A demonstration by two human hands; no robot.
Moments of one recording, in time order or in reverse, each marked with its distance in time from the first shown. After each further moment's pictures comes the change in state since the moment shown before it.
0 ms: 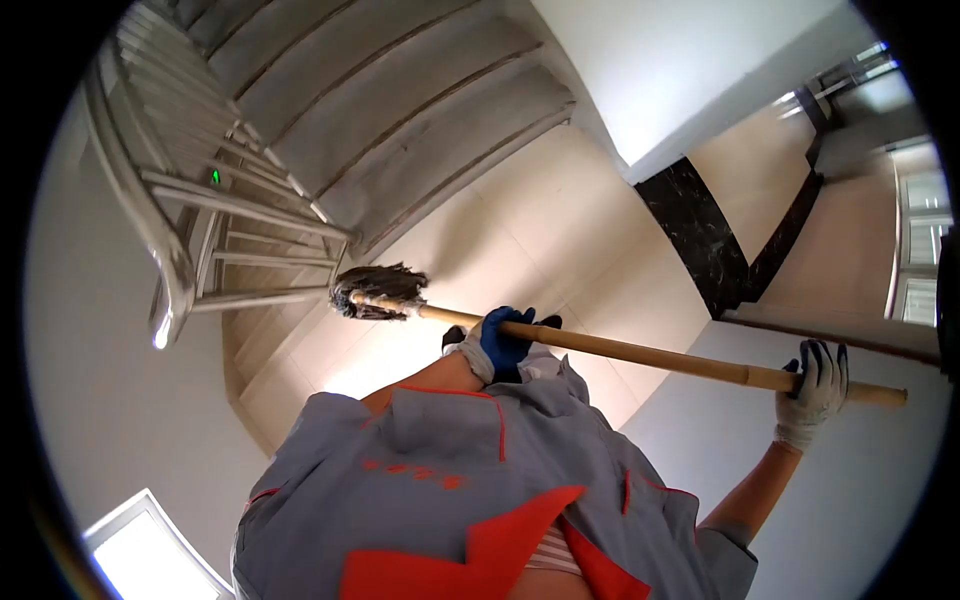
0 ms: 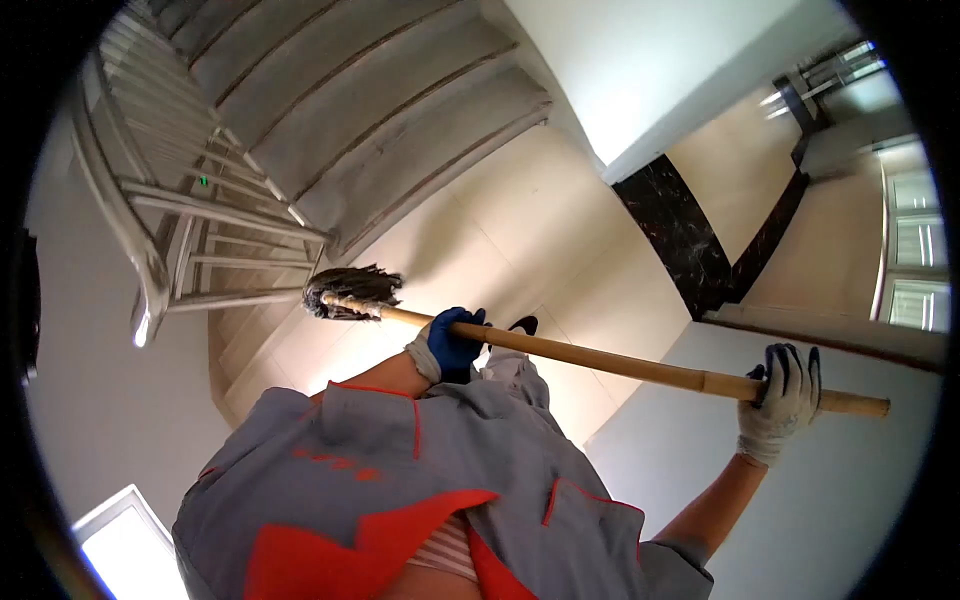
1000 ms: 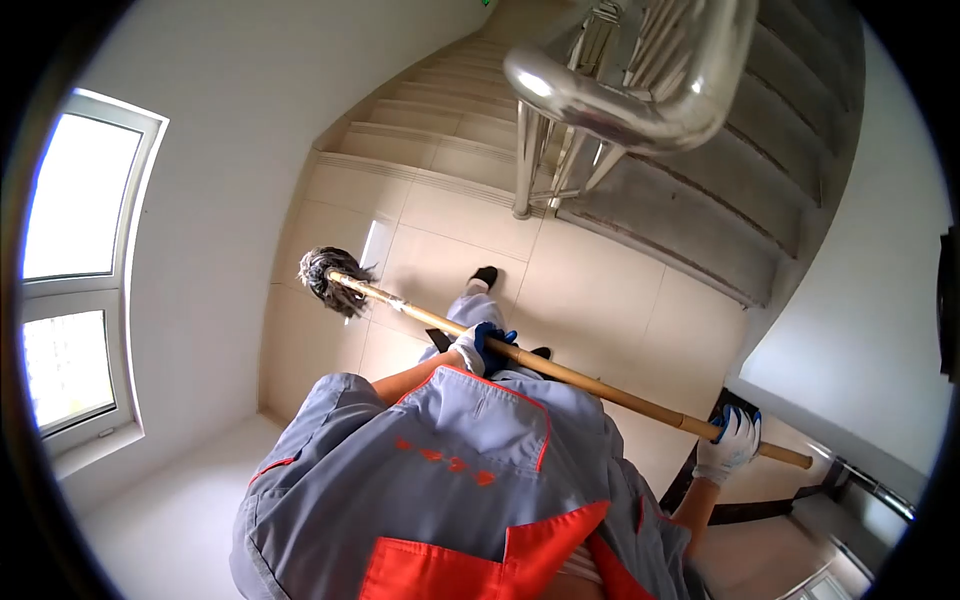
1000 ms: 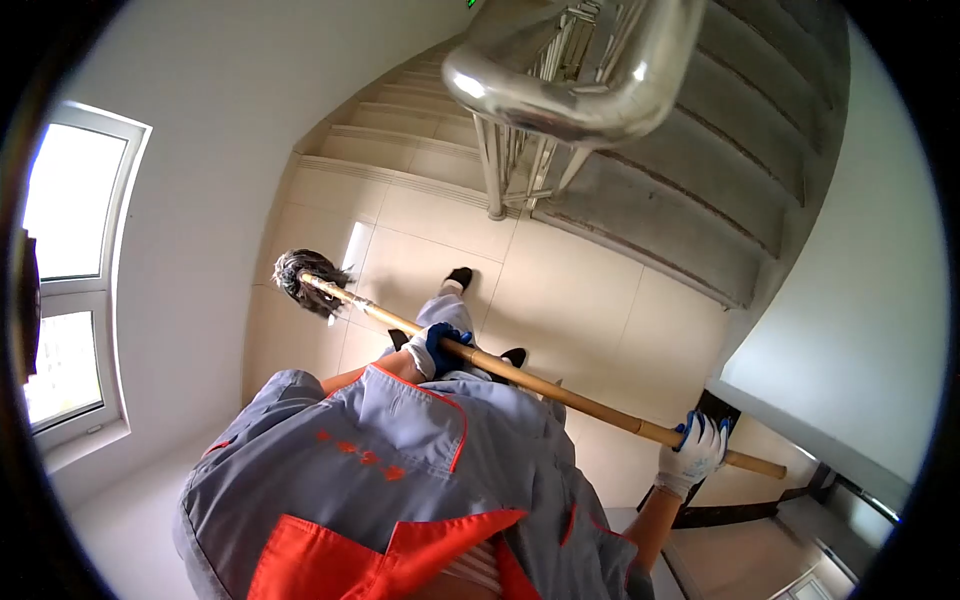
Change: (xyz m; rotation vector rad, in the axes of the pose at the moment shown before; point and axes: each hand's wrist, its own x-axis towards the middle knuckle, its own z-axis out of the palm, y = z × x) left_hand -0.233 0.074 -0.282 -0.691 0.248 0.421; right_hand 0.041 -0.327 -0.013 0.450 0.097 -0.559
